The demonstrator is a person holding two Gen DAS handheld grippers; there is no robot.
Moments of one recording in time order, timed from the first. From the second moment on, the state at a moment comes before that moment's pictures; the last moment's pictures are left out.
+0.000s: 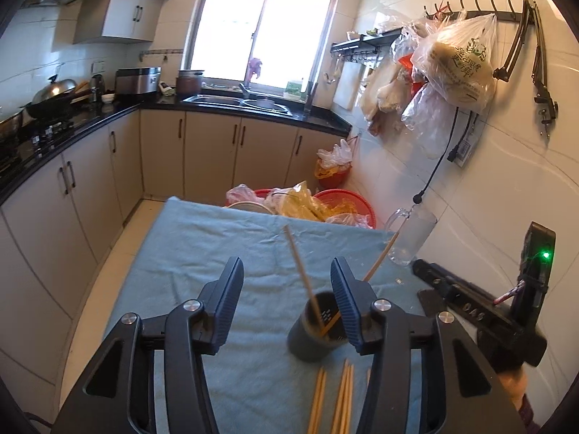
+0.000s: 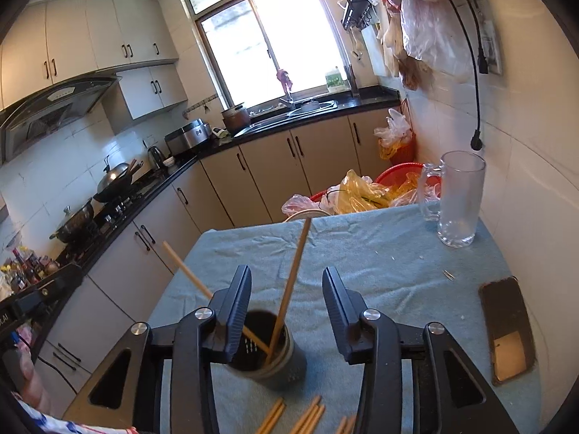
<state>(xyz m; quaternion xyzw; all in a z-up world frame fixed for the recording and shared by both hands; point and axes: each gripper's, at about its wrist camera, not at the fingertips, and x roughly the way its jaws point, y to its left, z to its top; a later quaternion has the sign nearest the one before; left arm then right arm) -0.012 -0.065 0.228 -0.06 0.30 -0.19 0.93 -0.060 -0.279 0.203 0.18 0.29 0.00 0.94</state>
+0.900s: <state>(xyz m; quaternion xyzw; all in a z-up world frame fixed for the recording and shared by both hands) -0.072 -0.142 0.022 0.12 0.48 -0.25 0.83 -0.193 -0.280 0.048 0.18 0.44 0.00 0.88</state>
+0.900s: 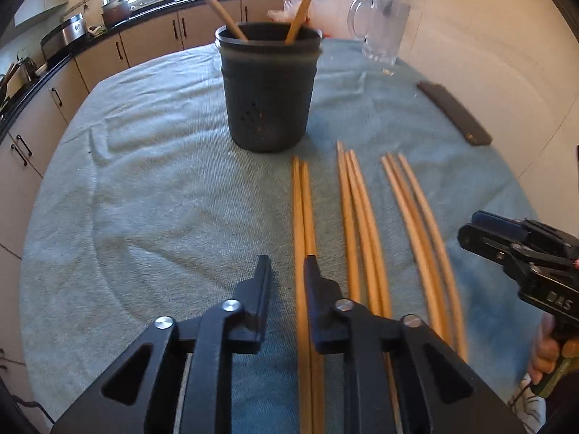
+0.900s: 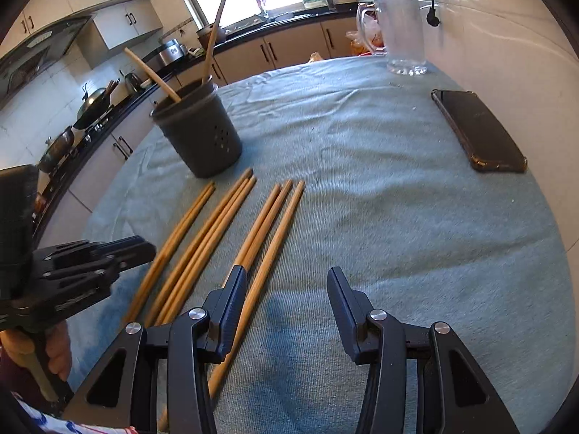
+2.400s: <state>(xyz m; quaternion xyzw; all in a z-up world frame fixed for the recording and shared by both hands) -0.033 -0.095 0.019 0.02 0.58 -0.17 0.80 -0.165 -0.291 0.040 0.12 0.52 -0.04 0.85</state>
